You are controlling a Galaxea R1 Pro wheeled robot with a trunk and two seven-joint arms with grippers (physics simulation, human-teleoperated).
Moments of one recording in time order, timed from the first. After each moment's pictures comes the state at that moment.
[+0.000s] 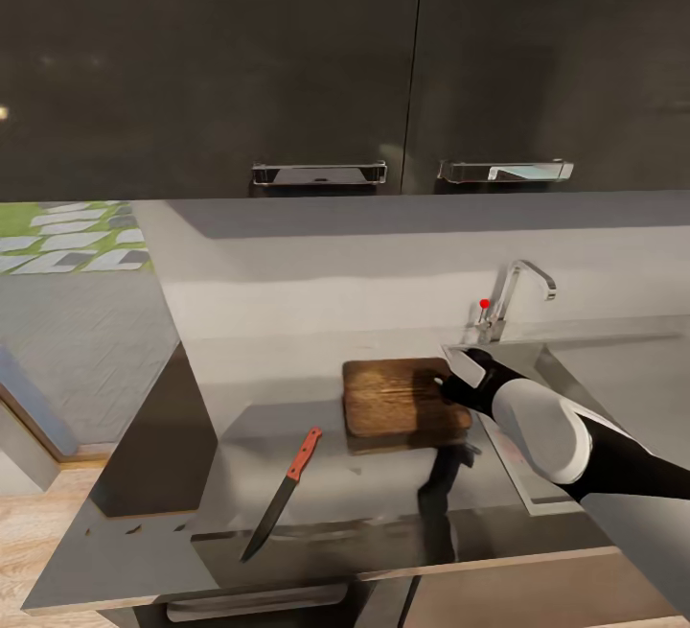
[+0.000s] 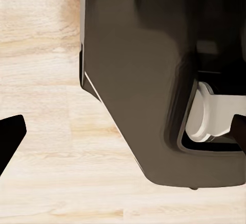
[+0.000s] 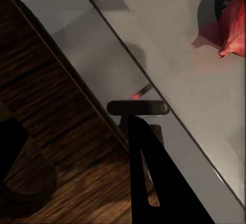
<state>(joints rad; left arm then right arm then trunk) 0.04 0.05 0.06 -0.07 0.05 -0.09 -0.14 -1.24 0.02 -0.45 -0.02 -0.09 0.47 -0.58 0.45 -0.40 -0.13</state>
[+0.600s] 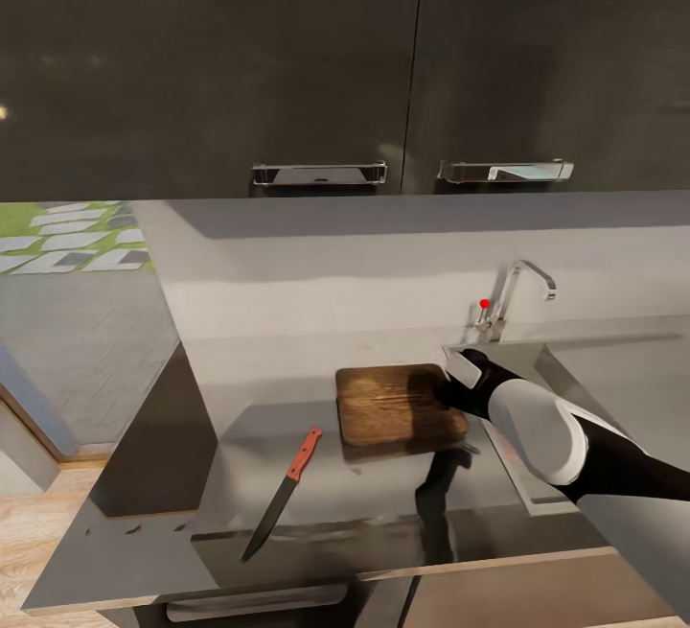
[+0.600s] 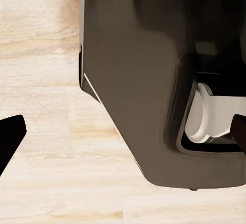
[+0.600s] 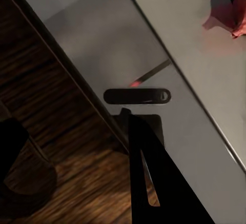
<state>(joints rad) 0.04 0.05 0.06 -0.07 0.05 -0.09 -0.15 -1.24 0.03 -0.44 -0.02 -0.09 0.54 -0.58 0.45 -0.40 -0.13</state>
